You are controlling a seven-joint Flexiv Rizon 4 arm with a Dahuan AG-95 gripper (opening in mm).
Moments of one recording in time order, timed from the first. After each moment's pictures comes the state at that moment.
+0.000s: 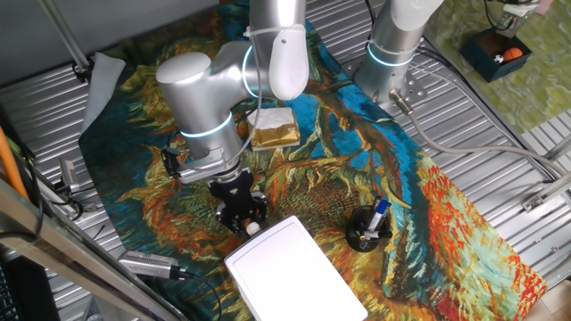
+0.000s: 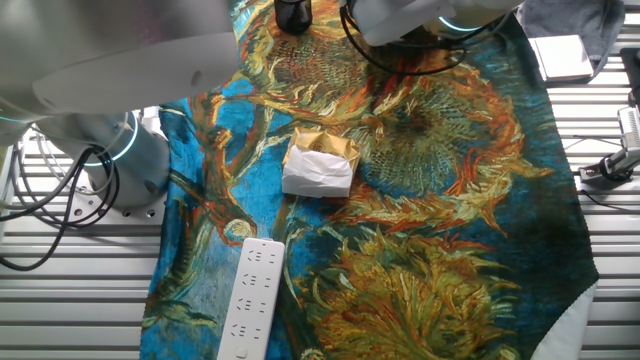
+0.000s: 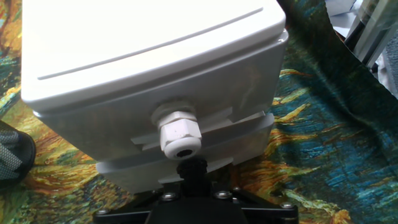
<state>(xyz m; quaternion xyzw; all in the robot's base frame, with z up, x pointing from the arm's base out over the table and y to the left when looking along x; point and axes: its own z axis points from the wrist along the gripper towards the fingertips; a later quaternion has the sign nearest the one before) 0.549 0.261 0.069 -0.62 0.74 0.20 0.15</state>
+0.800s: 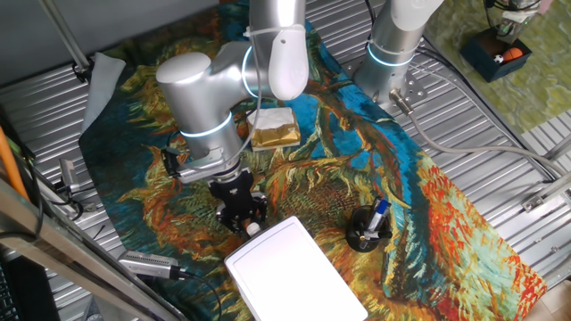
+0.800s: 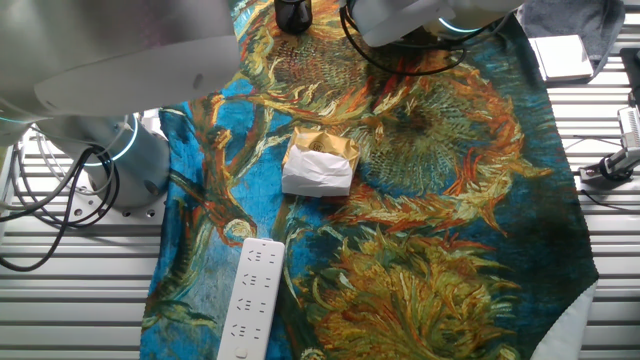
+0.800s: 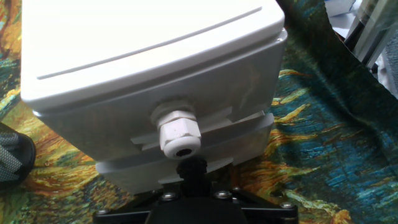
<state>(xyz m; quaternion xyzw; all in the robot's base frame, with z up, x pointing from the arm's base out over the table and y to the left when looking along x) 0.550 0.262 0.069 -0.62 0.74 0.21 0.16</state>
